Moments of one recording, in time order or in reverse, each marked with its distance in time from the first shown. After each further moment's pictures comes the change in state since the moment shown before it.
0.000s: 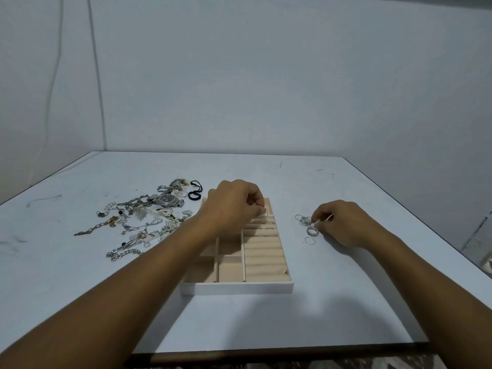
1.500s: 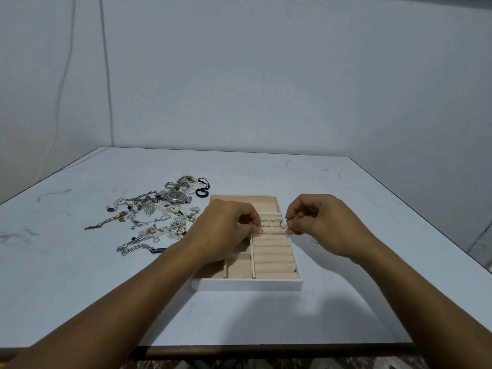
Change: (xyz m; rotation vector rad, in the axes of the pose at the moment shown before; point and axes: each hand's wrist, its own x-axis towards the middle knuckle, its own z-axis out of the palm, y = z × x) left_hand -0.042 -0.025 0.001 -0.062 0.001 0.040; right_hand -0.047 -0.072 0.001 0.471 -0.010 -0.196
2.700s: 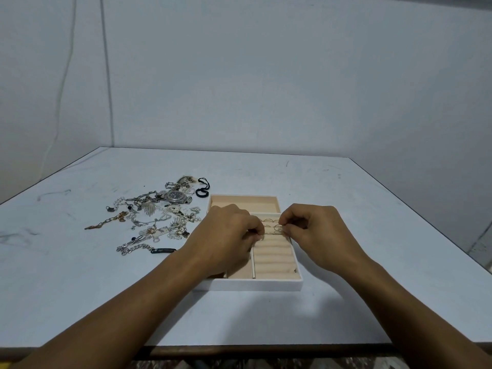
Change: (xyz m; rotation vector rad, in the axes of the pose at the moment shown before) left_hand -0.010 -0.005 0.009 0.265 0.062 0.288; right_hand -0.005 0.010 0.023 -0.204 0.123 -0.110
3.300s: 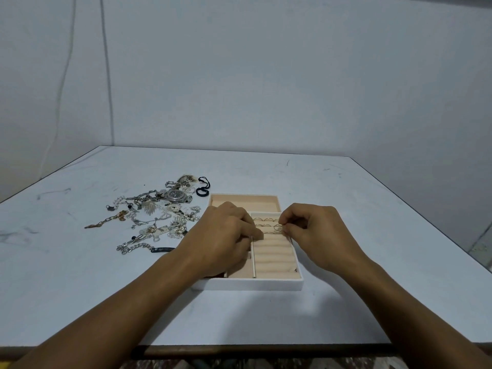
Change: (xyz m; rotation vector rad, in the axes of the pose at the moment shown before) left_hand -0.007 -0.005 -0.007 -0.022 -0.058 -0.001; right_hand 0.000 0.000 0.002 -0.003 -0.004 0.011
